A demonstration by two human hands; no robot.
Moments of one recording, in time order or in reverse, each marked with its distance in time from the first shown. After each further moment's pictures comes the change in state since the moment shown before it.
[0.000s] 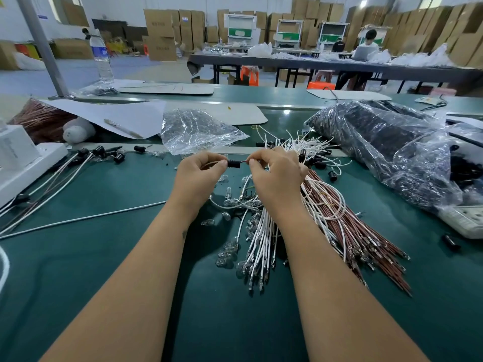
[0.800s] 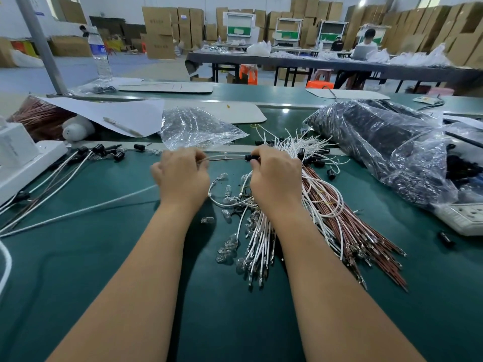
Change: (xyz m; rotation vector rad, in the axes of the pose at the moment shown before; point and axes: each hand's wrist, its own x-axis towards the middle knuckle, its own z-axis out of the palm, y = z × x) left_hand 0.004 -0.004 -0.012 0.800 0.258 0.157; right_hand -0.004 -0.006 -0.005 -0.187 -0.028 -0.138
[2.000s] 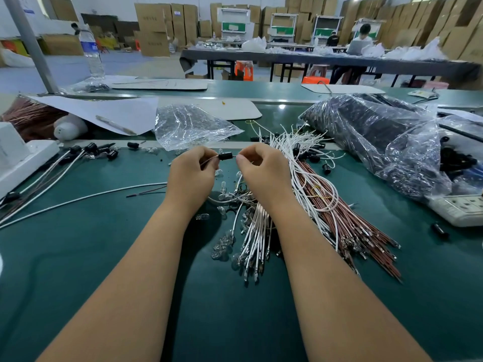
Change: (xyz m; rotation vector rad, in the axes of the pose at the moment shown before) left_hand -0.004 0.002 0.009 -0.365 -0.124 0.143; right_hand 0.000 0.000 0.004 0.516 -0.045 0.151
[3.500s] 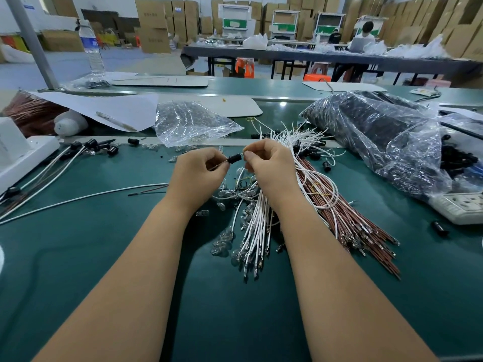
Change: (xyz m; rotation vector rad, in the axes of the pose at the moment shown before) left_hand -0.006 0.007 0.000 -0.031 -0.106 0.052; right_hand 0.004 0.001 -0.008 0.330 -0.042 0.216
